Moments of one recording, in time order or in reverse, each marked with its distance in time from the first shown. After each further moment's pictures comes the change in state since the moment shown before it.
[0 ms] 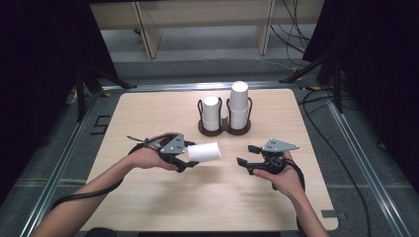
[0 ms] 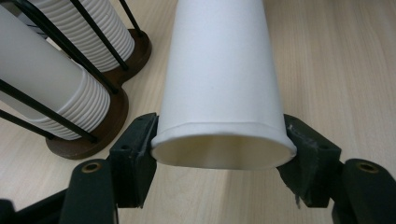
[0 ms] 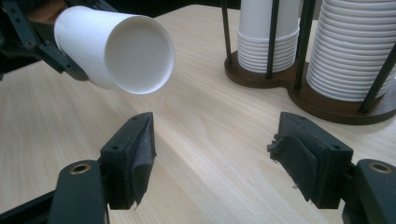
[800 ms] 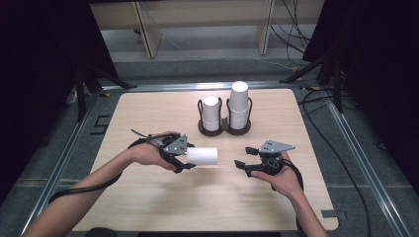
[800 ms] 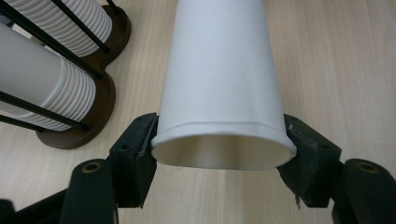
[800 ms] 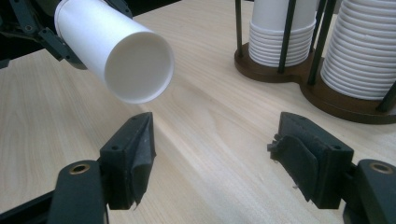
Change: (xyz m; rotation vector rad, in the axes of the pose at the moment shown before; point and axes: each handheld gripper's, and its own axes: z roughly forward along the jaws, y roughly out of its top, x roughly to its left) left arm 0.002 0.012 -0.003 0.137 -0.046 0.087; right arm 0.002 0.000 0.005 0.028 0.020 -0.051
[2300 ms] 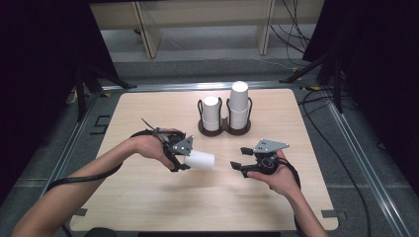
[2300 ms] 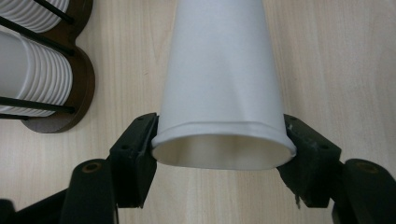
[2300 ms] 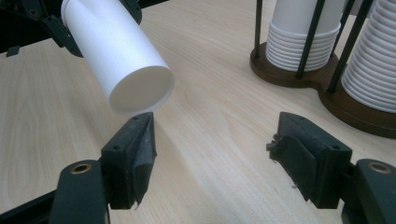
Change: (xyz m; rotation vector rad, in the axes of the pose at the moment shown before) left arm 0.007 0.023 -0.007 0.237 -0.106 0.102; right arm 0.009 0.010 0.007 0.044 0.025 -0.055
